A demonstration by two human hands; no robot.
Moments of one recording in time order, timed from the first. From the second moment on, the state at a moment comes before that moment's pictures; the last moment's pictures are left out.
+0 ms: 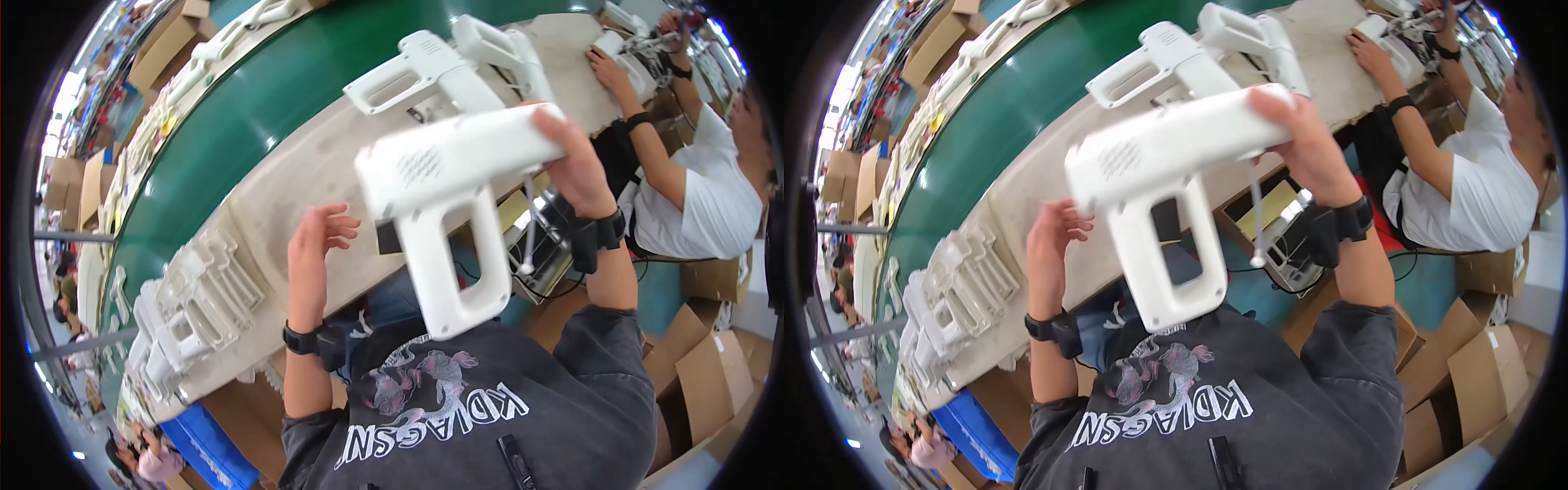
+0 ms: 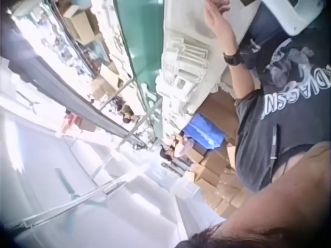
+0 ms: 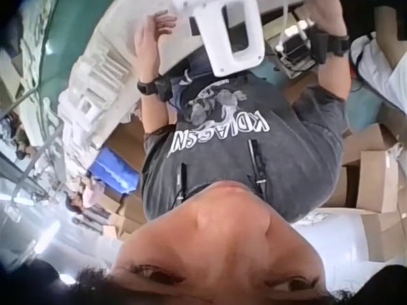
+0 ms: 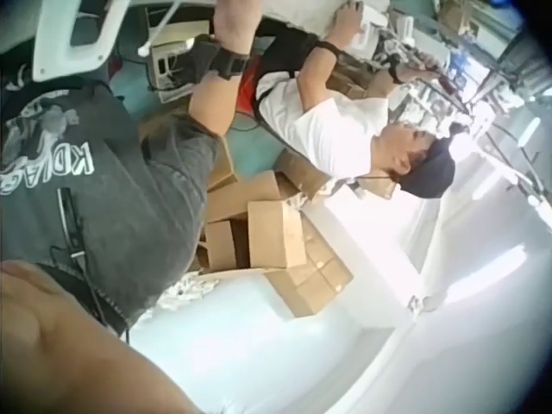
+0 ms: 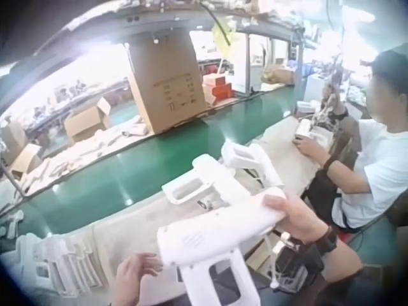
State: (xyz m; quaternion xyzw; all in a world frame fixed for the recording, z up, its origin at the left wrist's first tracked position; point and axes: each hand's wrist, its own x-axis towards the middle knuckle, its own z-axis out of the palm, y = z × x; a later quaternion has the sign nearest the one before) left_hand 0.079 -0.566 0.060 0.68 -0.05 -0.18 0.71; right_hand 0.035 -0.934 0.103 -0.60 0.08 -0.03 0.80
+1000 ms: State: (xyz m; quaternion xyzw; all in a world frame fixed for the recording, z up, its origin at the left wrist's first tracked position) left_hand 0.061 -0.583 -0.002 0.82 -0.08 -0.12 0.55; right_hand 0.138 -1.143 -0.043 -0.78 0.39 -0.22 0.44
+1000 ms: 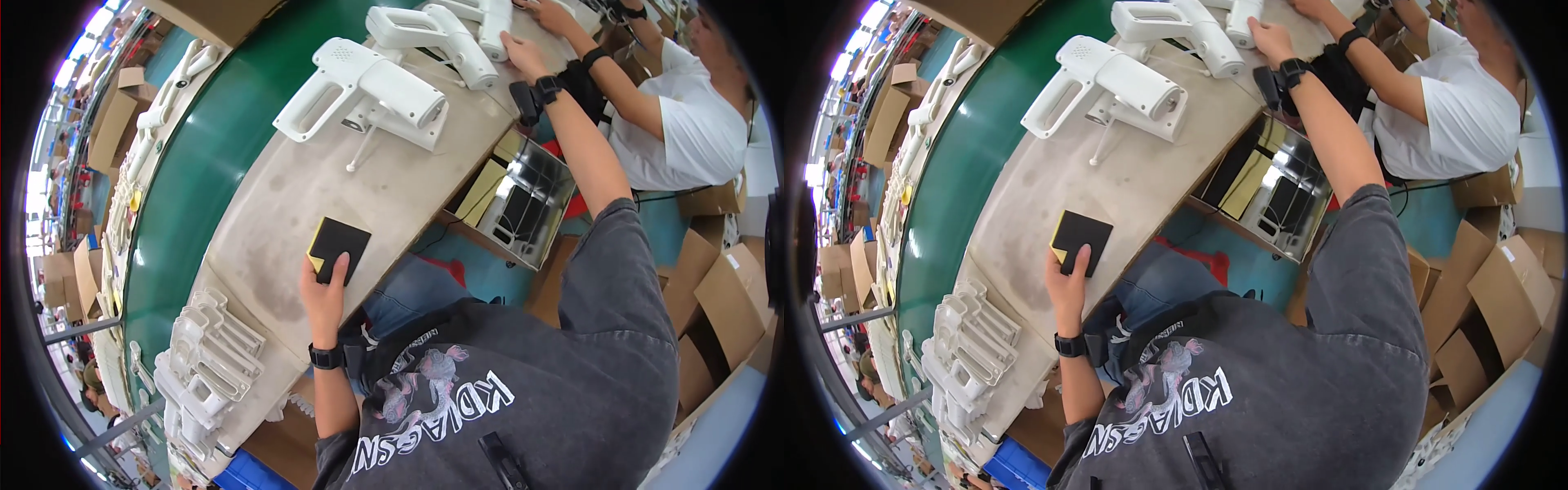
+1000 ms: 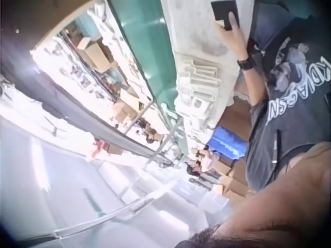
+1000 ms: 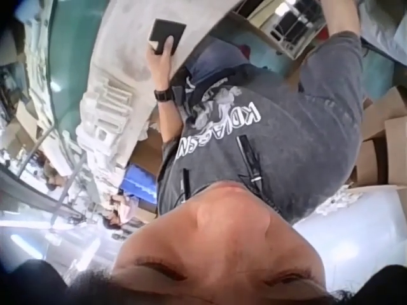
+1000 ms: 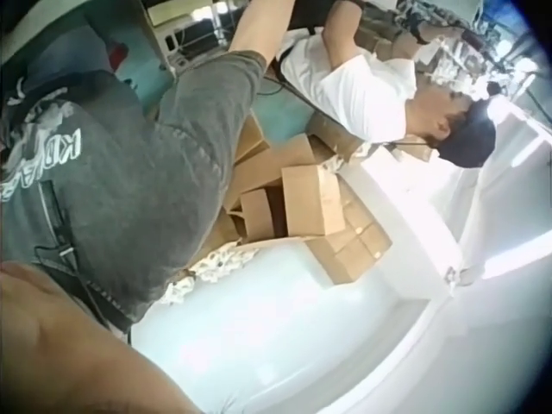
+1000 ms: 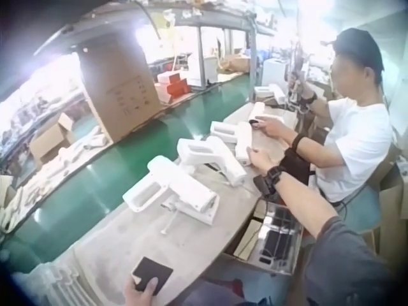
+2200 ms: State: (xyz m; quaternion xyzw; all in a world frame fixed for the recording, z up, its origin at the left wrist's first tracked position) left_hand 0.065 -0.641 -0.038 0.89 -0.04 -0.03 0.46; right_hand -0.122 -1.046 -0.619 -0.72 0.35 0.24 0.54
